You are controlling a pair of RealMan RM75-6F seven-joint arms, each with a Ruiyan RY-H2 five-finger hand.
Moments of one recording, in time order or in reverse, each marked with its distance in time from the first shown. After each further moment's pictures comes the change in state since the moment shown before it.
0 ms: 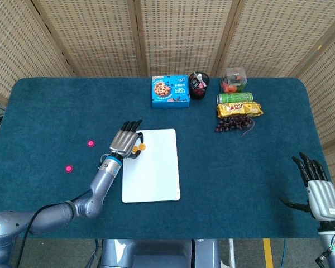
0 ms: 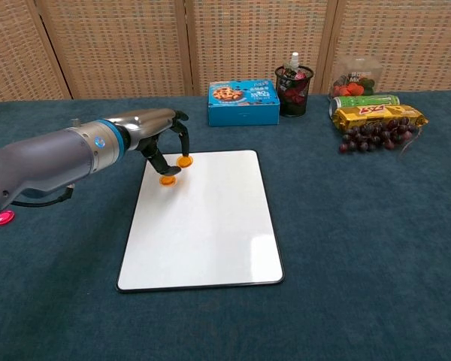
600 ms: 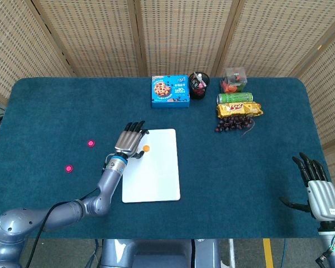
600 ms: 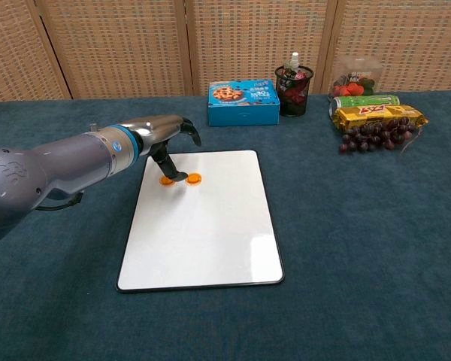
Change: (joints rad) left arm -0.057 -0.051 0.003 0.069 -0.095 -0.004 0.028; right arm -0.001 0.001 -0.001 0.000 0.000 0.000 0.005
